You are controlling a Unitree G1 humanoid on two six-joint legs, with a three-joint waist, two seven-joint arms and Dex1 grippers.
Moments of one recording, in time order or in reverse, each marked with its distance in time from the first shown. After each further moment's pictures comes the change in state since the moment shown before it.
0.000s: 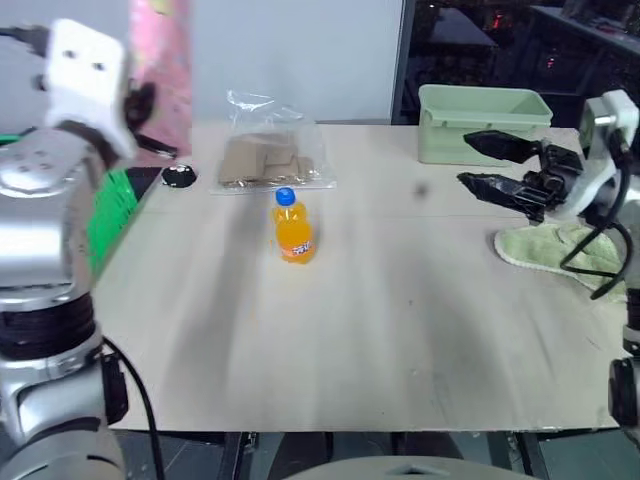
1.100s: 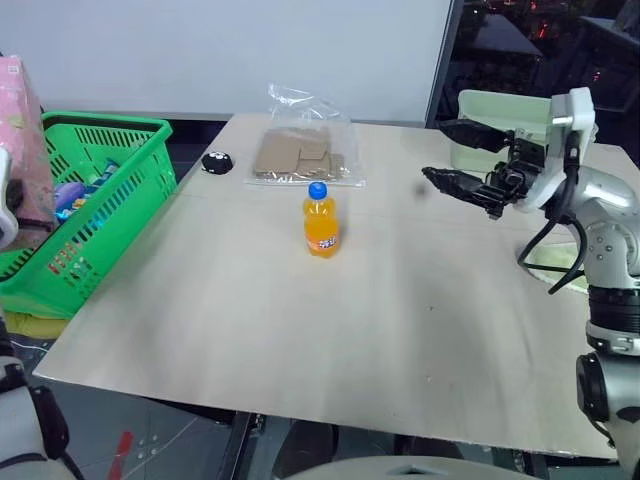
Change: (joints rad) left arm 0.009 0.131 0.018 1.006 0.098 -0.694 -0.062; right arm 0.032 0.089 0.009 -0.095 -0.127 -0.120 -0.133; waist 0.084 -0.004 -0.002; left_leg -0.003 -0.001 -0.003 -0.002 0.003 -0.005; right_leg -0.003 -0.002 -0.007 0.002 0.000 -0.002
